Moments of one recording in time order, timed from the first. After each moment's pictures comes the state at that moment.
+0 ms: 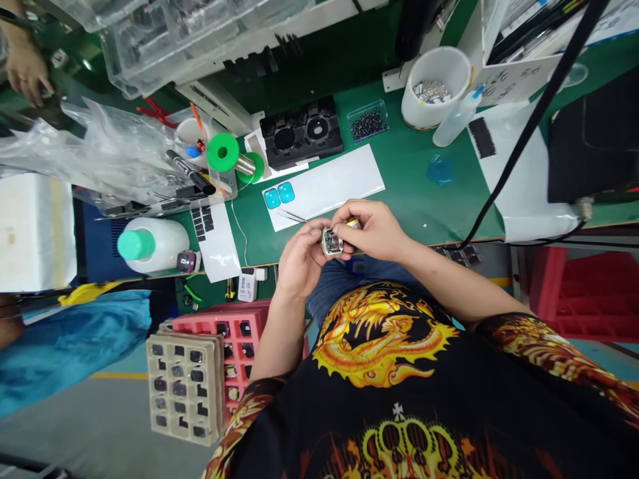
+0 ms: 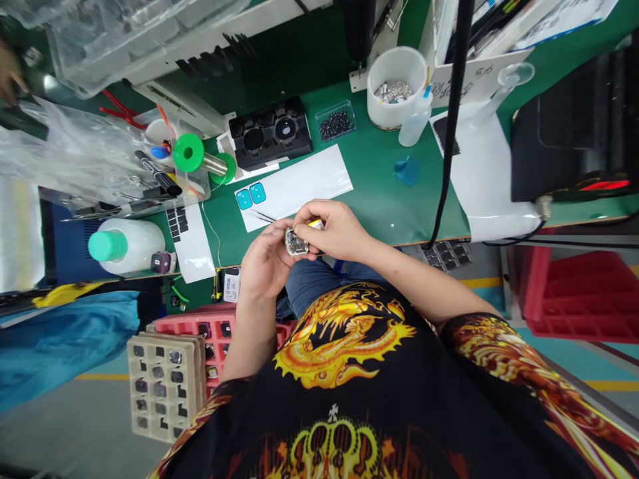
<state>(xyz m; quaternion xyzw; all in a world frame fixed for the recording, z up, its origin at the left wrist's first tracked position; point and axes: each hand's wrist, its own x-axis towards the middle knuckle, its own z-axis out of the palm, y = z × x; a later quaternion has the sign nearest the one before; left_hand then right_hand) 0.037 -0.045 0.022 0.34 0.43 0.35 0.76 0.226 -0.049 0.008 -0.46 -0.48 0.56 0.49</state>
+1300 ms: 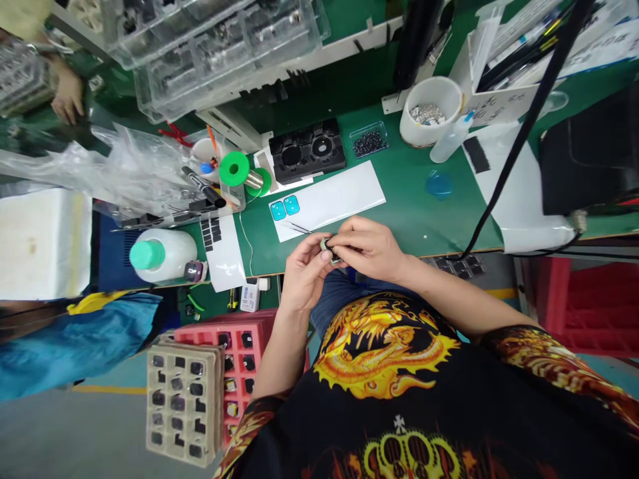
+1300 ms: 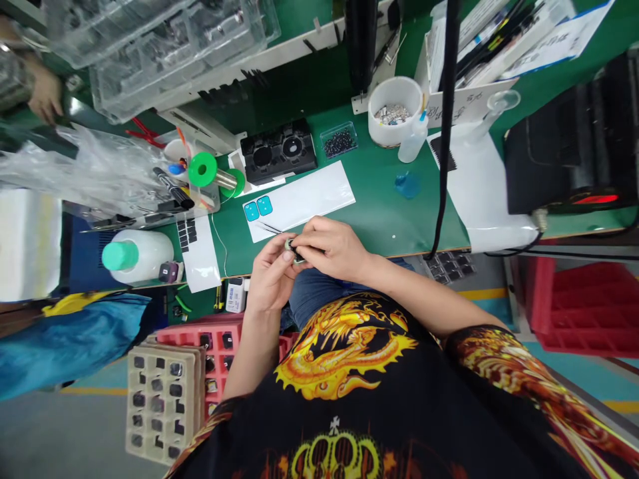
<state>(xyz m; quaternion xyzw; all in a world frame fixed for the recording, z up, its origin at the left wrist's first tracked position) 0.032 -0.057 0.010 0.34 0.41 0.43 0.73 0.222 -0.056 -0.003 -0.39 -0.69 0.25 0.55</state>
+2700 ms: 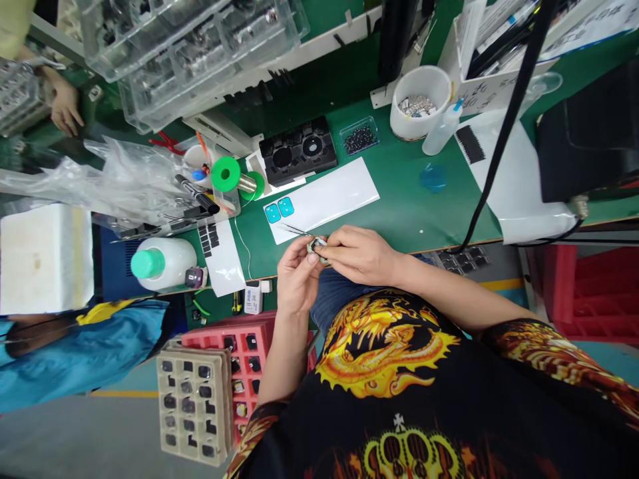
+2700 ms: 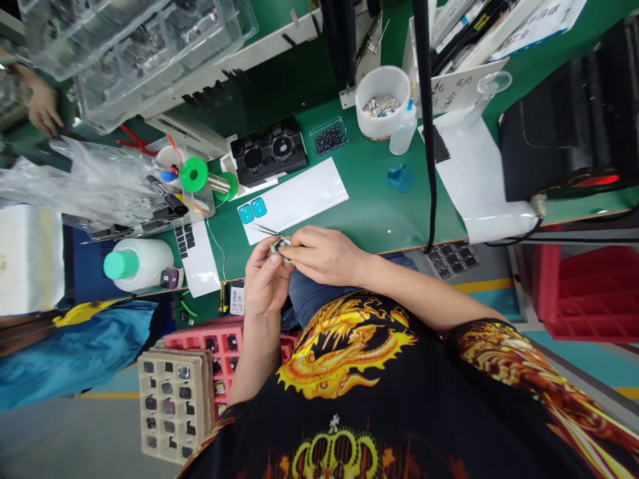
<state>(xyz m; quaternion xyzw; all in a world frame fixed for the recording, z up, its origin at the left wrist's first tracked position) 0.022 -0.059 0.002 0.33 0.42 0.48 0.70 0.222 -0.062 -0.008 -0.34 -0.79 0.12 0.48</state>
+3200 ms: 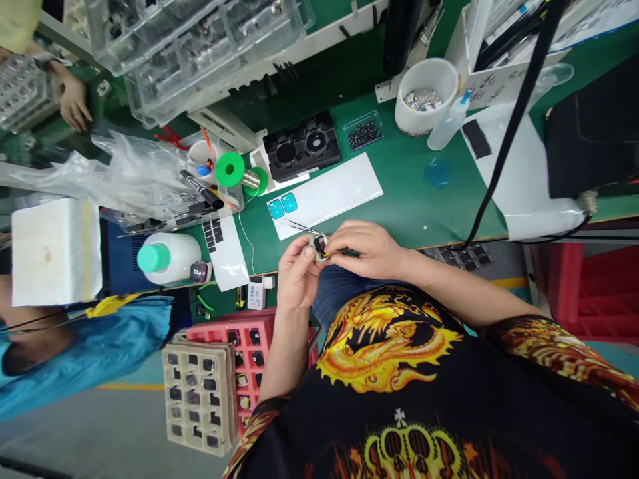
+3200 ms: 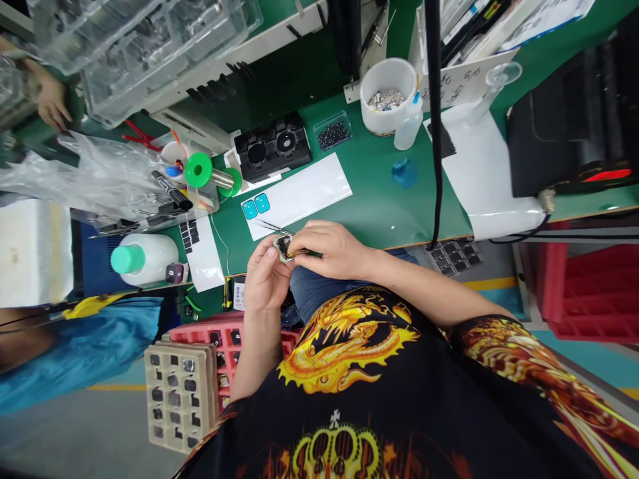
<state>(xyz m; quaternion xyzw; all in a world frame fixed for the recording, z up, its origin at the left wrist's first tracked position) 0.014 -0.059 0.005 0.31 0.44 0.46 0.71 0.223 -0.058 -0.007 -0.31 -0.73 0.28 0.54</state>
